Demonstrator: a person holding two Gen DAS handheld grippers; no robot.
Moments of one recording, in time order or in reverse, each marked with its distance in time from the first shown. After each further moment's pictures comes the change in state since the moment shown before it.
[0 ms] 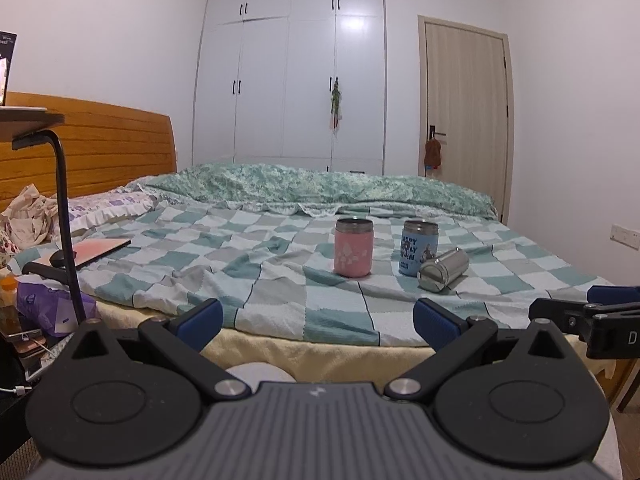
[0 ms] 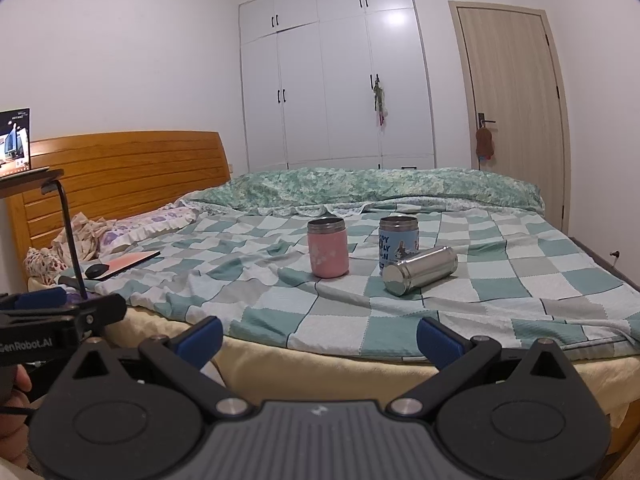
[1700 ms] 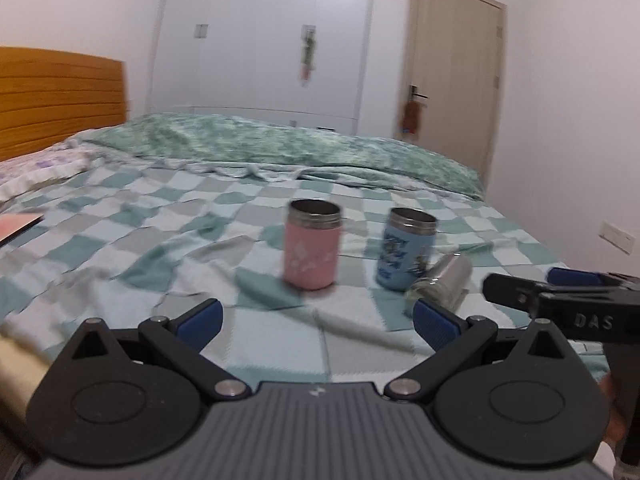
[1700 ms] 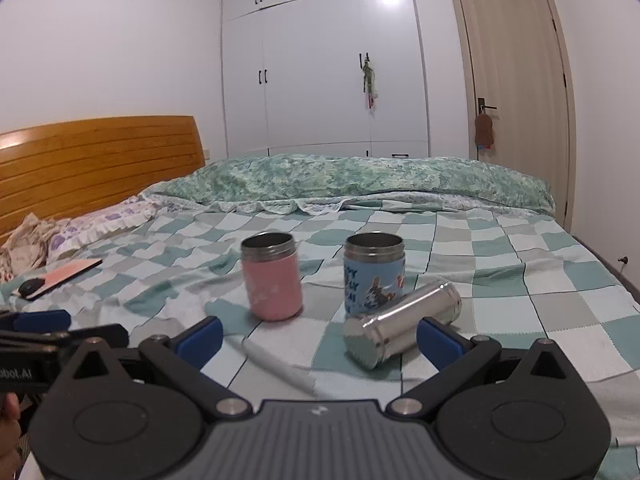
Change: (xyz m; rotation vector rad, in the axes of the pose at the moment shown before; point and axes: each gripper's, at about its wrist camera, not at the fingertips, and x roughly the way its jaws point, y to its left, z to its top) left arm 0.224 -0.037 0.051 -0.034 0.149 -0.141; right arm 0.208 -0.080 0.068 -0.004 0.046 -0.037
